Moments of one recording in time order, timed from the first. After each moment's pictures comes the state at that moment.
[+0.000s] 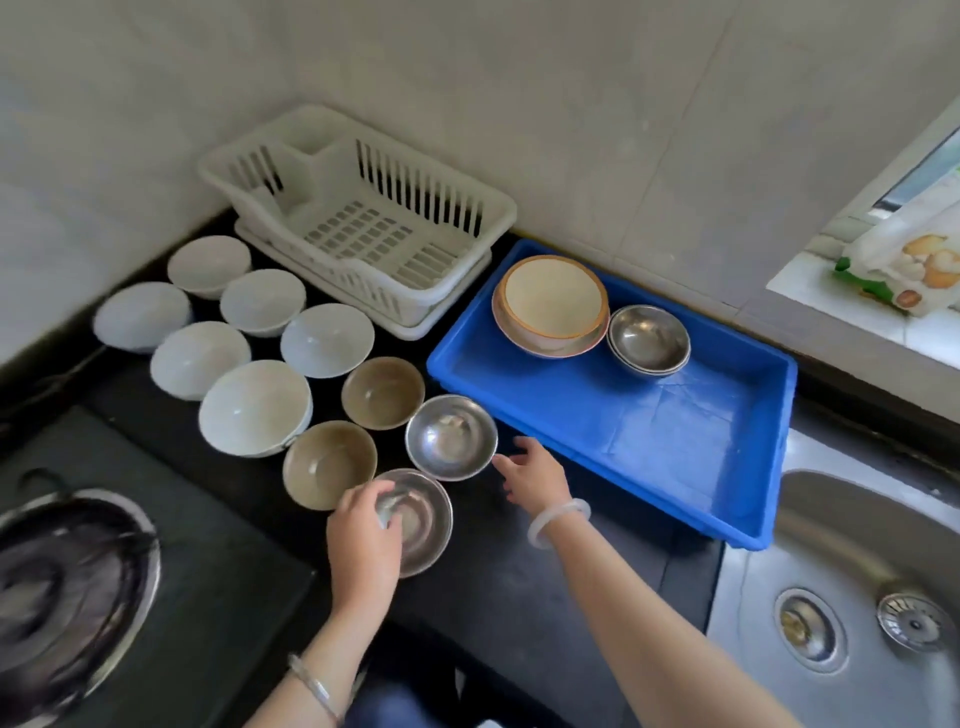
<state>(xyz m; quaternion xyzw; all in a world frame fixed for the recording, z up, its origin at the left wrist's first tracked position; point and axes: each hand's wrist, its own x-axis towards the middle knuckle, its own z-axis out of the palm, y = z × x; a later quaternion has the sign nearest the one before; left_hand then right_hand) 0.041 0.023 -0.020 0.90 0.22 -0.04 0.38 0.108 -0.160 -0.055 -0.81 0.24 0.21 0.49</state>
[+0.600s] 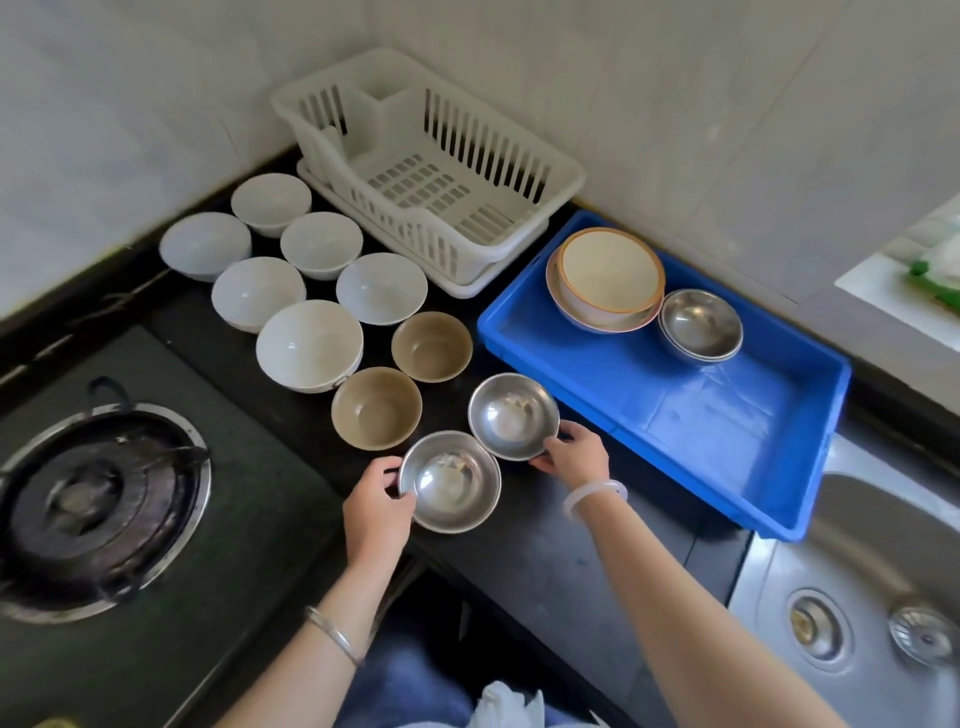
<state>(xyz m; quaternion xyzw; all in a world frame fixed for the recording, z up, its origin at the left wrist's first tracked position) 0.012 0.054 -0.038 0.79 0.33 -0.09 0.51 0.096 -0.156 -0.066 -0.71 0.32 0.17 0.60</state>
